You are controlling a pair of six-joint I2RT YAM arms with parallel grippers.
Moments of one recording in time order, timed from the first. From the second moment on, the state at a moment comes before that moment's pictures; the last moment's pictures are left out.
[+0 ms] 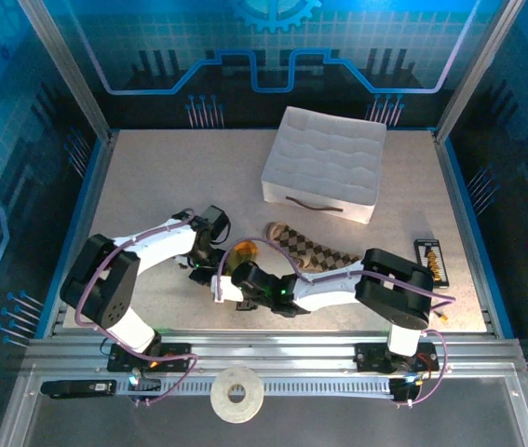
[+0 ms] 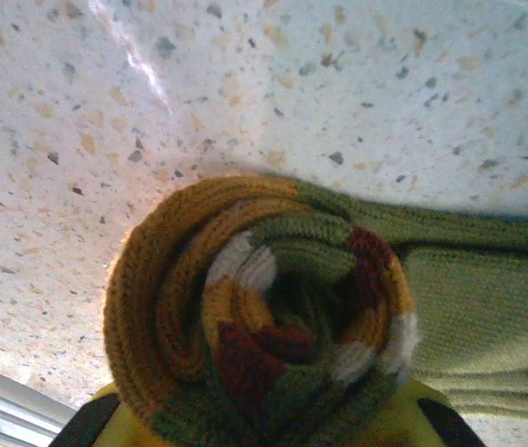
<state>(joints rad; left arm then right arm) -0.46 1.59 0.88 -0.85 0.29 -1.63 1.19 1.80 0.88 0.16 0.19 -0.45</state>
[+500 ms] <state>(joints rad) -0.36 1.14 0.73 -0.79 0.21 -1.60 0.97 1.82 0.90 0.13 -0.26 -0.26</state>
